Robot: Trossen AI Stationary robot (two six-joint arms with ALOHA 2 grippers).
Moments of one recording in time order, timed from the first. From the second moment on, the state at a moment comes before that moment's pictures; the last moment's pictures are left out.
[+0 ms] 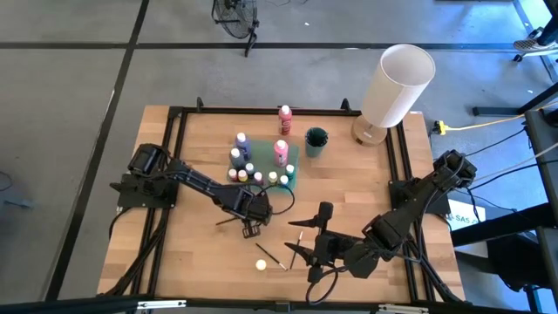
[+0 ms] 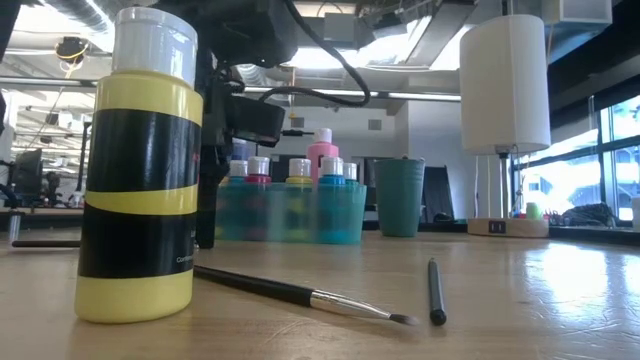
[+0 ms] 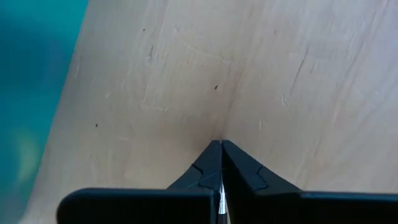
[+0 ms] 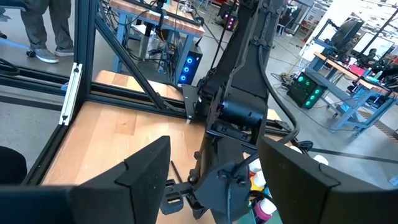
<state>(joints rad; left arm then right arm) -0.26 1.86 1.09 -0.64 -0.15 -0.55 0.72 1.67 1.42 -0.11 0.90 -0.03</state>
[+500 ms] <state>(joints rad) -0.36 1.74 1.19 -0.80 -0.28 -0.53 0.72 1.67 1.42 -0.12 0.88 -0.04</state>
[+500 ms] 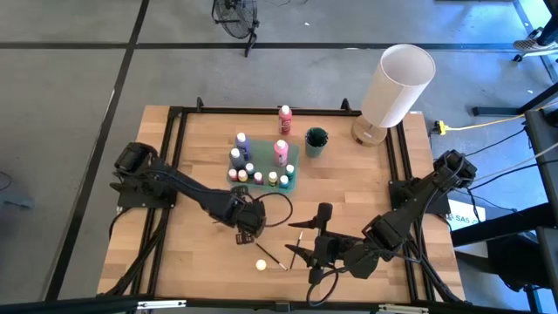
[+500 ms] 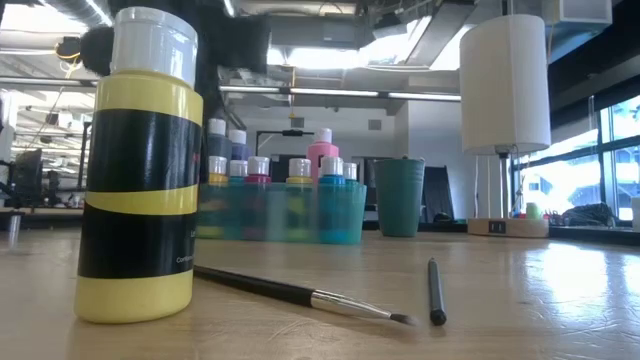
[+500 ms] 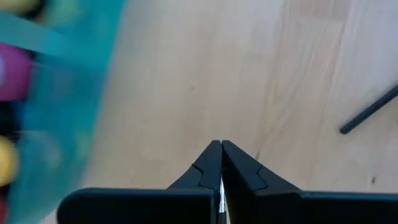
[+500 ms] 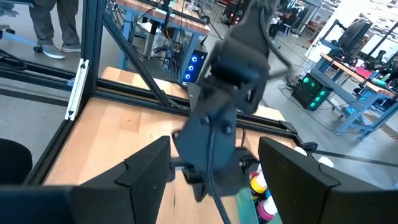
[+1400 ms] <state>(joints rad) -0.57 1.06 1.04 -0.12 -0.38 0.06 0.62 1.71 1.42 -0.01 0.76 -0.04</state>
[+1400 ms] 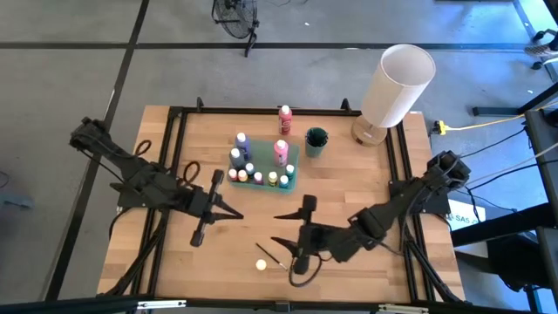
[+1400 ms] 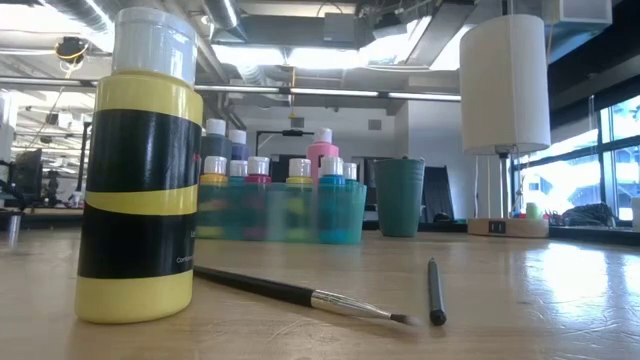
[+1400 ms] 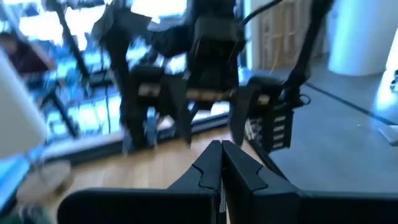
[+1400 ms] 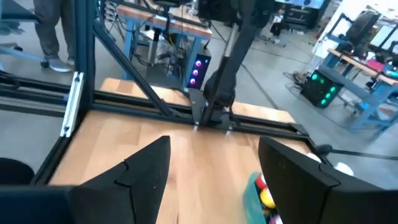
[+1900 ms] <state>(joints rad) -0.45 1.04 0.76 0.48 -0.02 0.27 0.54 1.73 1.42 0.17 0.57 -0.17</state>
